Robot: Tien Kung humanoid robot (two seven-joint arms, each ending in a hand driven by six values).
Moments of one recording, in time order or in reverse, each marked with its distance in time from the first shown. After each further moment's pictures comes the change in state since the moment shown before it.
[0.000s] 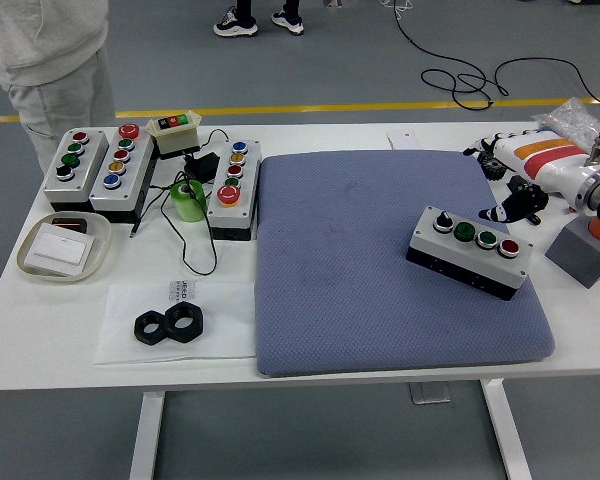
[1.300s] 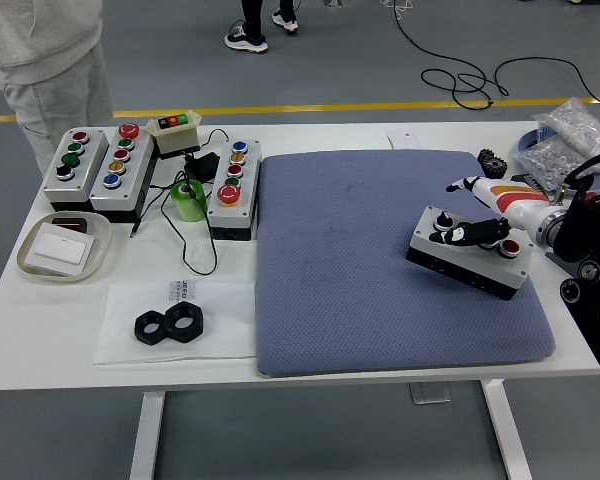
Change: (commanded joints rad) left arm 0.012 -0.001 0.013 0.000 0.010 -0.002 -0.003; right arm -0.040 0.183 0.071 -0.208 0.000 -0.050 -0.058
